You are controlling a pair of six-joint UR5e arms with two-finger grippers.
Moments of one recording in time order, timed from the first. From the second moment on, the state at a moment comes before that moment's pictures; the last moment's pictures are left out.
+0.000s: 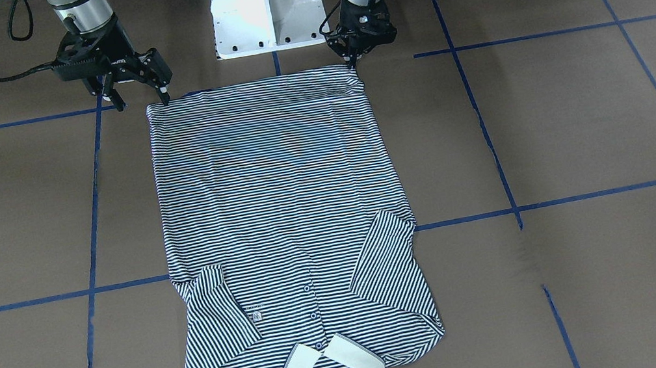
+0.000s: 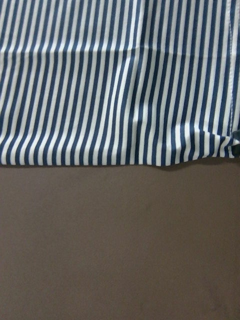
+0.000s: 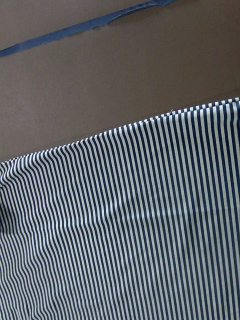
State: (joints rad) left arm -0.15 -1.85 -1.98 -1.81 -1.60 -1.55; right arm 0.28 -1.55 2.22 -1.34 1.50 1.58
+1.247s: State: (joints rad) left arm -0.16 -1.85 -1.98 -1.81 -1.54 -1.54; right arm 0.10 -1.59 2.09 -1.29 1.32 1.68
